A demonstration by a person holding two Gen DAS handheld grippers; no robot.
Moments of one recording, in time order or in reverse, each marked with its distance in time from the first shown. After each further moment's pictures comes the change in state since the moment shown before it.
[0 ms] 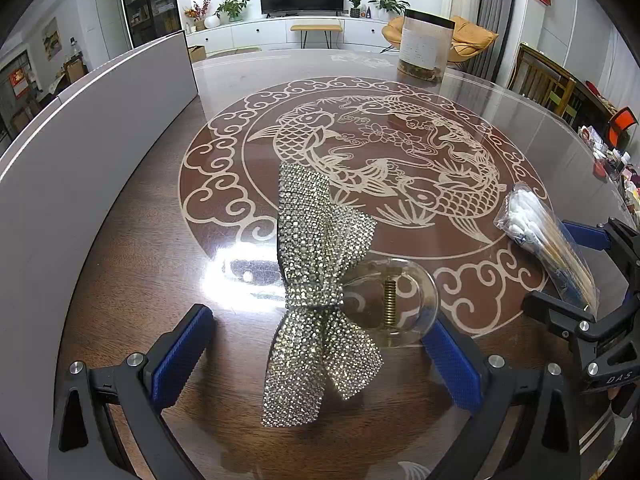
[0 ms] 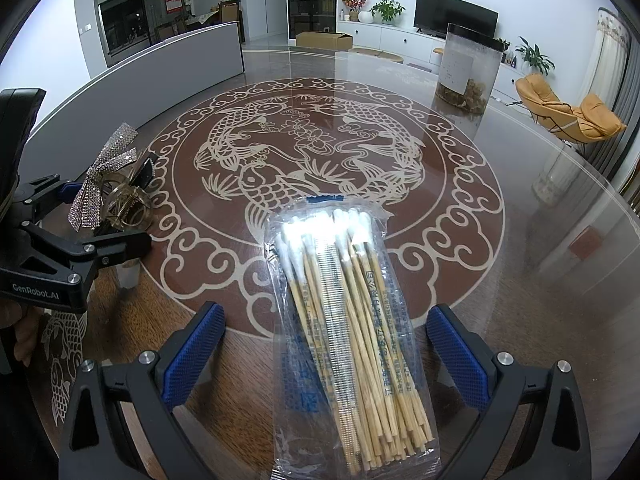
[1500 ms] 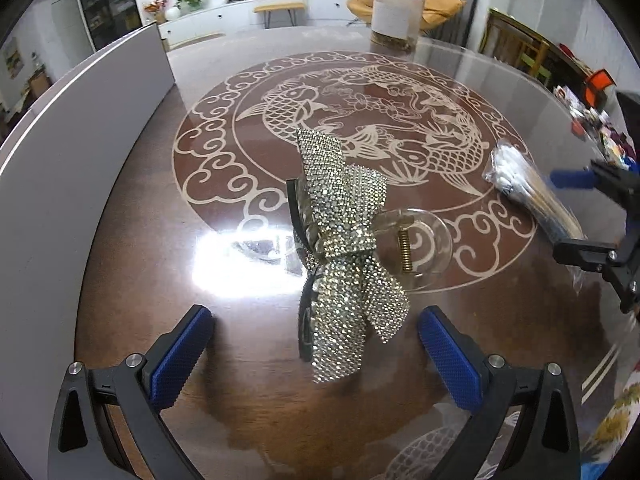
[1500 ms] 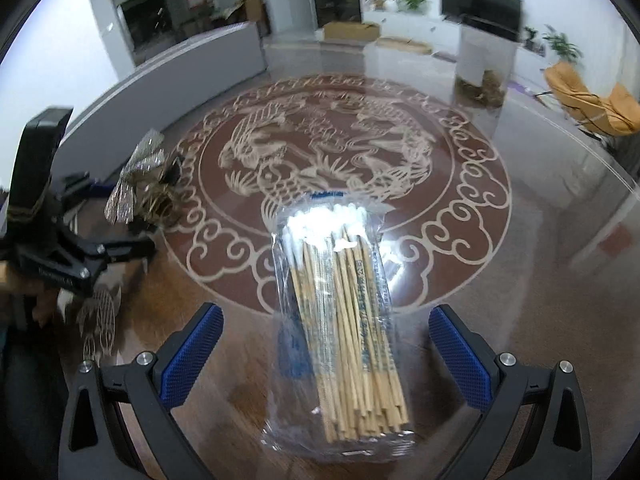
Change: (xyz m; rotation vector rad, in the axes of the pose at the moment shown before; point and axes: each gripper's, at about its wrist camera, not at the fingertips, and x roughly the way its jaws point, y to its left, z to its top) left arm -0.004 0.016 -0.003 0.121 0.102 -0.071; right arm -0.014 -0.016 0.005 -0.033 0.068 0.149
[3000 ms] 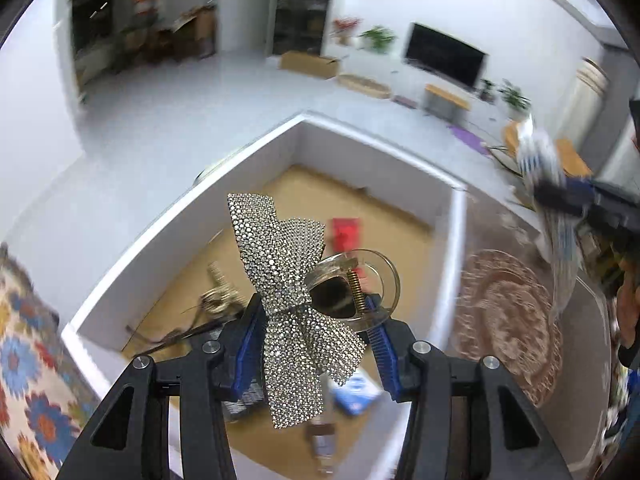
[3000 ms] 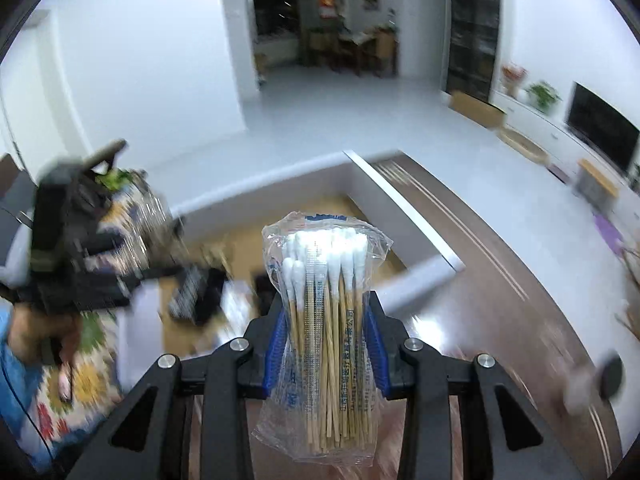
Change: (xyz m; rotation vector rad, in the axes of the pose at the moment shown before) left arm -0.196 0.287 -0.005 -0.592 -0.170 0.206; right arm -0.049 0.246 0.330 -0.366 -0.153 0.257
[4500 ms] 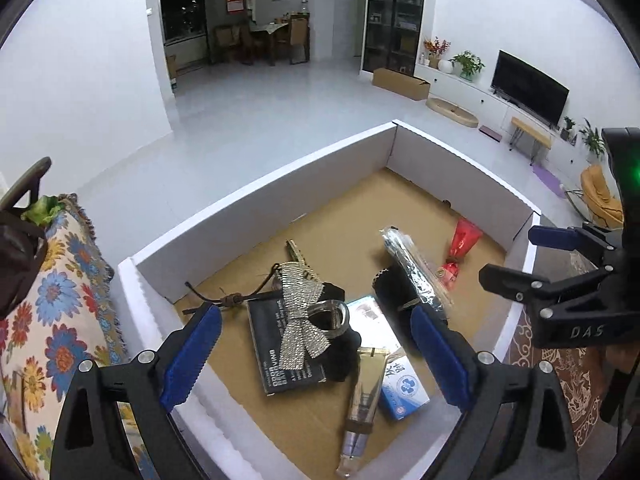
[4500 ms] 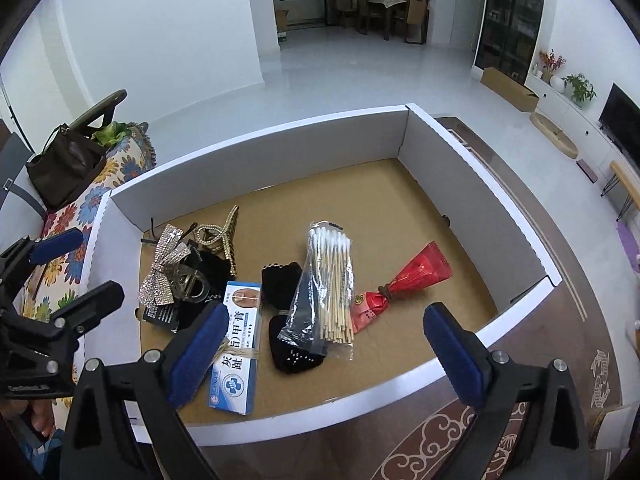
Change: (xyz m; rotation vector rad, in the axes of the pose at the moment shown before) left arm -0.023 -0.001 -0.046 -0.158 -0.088 0.286; right arm 0.130 0.036 -0.009 -0.074 0.175 0.011
